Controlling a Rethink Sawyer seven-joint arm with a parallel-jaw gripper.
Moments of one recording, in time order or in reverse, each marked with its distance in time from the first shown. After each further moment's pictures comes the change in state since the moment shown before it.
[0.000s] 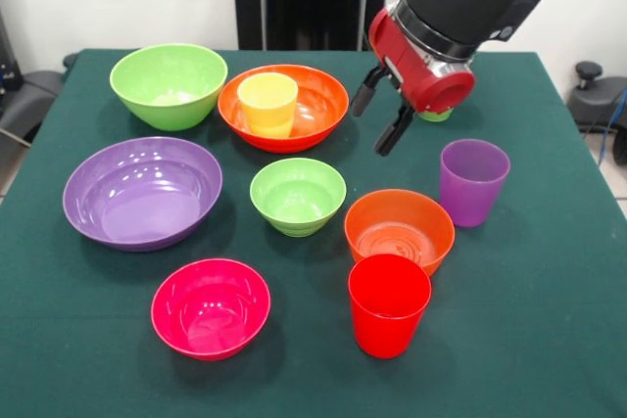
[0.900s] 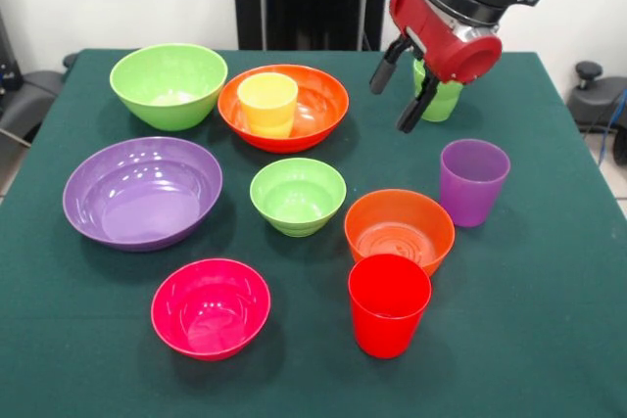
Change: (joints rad) arm 0.019 -0.059 0.002 0.011 0.000 0.031 0.000
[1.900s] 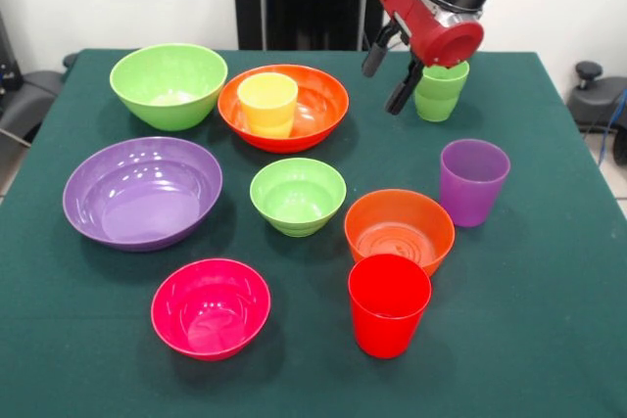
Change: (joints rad) arm 0.005 -0.040 0.010 0.080 0.000 0.000 0.000
